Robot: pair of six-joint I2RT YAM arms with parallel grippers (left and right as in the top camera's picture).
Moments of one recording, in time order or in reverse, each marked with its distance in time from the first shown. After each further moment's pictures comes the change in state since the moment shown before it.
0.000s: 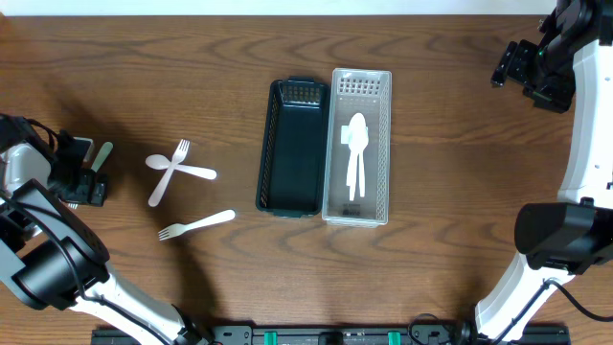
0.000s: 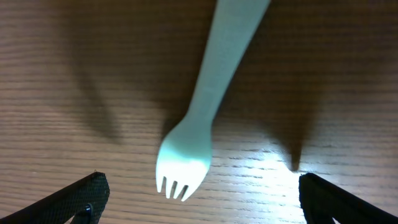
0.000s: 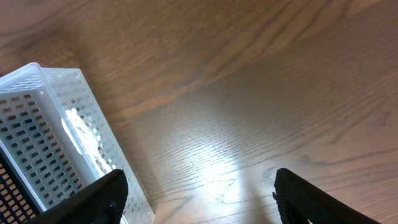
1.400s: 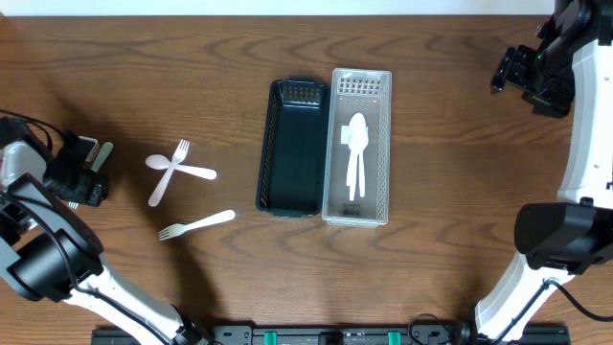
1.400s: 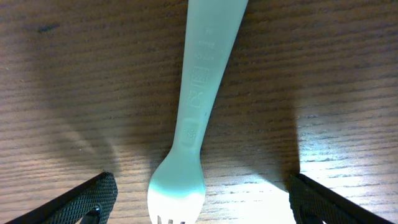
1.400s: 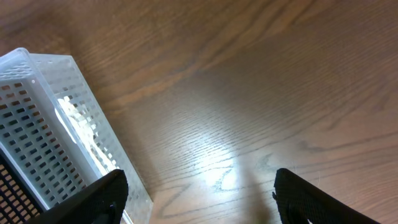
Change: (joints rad) left arm 0.020 0.077 0.056 -0.017 0.087 0.121; right arm 0.003 0.000 0.000 -0.049 0.000 0.007
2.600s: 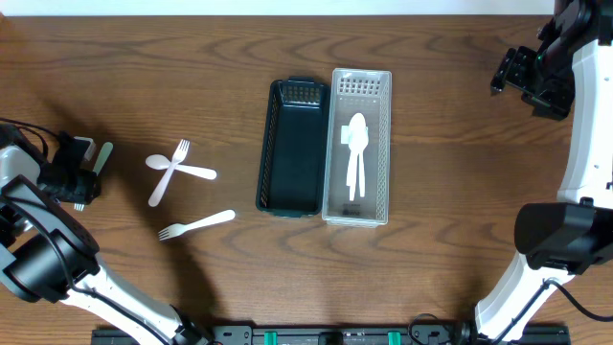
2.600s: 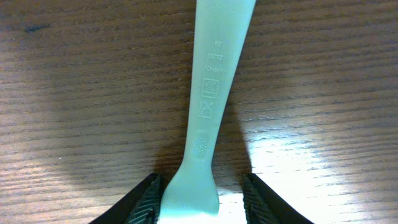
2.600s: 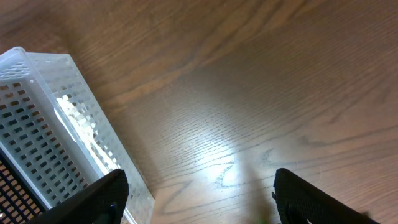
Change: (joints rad) left arm 0.031 0.014 0.006 -0.012 0.096 -0.026; right arm 0.000 0.000 0.000 -0.011 0.000 0.019
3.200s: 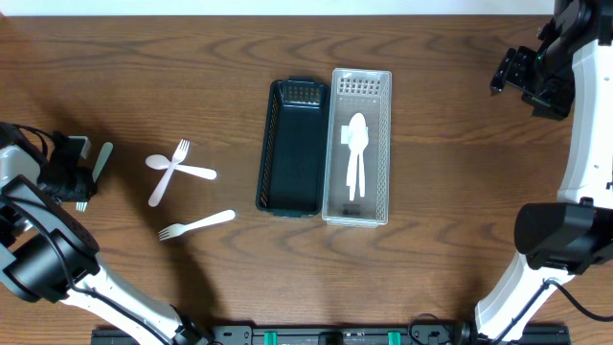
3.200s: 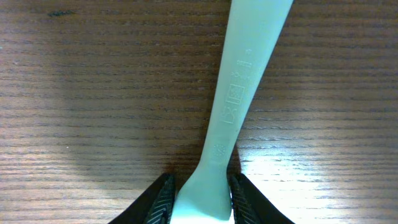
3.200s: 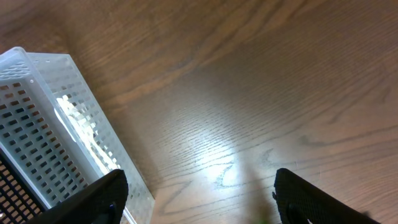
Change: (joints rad) left arm 0.000 0.000 0.000 0.010 -0.007 -0.112; right arm 0.000 0.000 0.000 0.000 0.000 0.000
